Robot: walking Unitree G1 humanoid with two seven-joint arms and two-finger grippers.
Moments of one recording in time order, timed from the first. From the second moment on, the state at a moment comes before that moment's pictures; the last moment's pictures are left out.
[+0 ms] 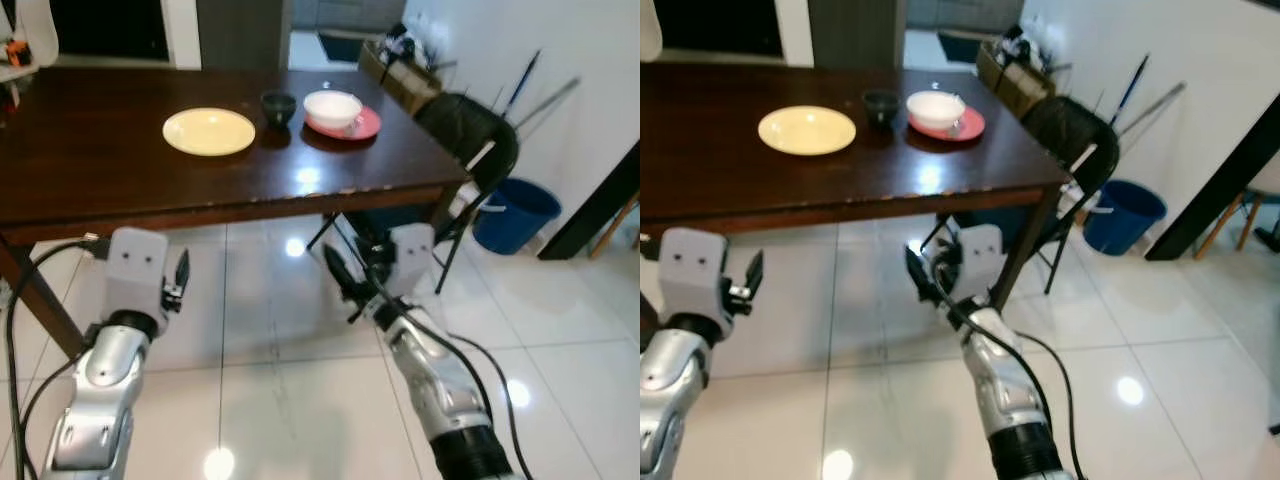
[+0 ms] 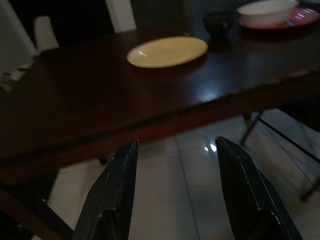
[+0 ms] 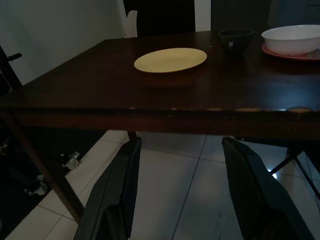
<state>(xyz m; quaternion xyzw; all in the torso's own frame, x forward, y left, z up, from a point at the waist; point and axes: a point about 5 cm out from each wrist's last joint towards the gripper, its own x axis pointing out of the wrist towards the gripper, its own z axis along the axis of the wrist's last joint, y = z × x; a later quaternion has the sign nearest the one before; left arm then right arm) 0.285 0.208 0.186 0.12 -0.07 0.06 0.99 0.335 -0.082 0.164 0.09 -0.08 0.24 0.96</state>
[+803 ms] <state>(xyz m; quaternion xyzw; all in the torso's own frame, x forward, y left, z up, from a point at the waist) 0.286 0.219 0.181 0.12 -0.07 0.08 0.99 0.355 -0.121 0.163 0.08 -0.09 0.15 0.98</state>
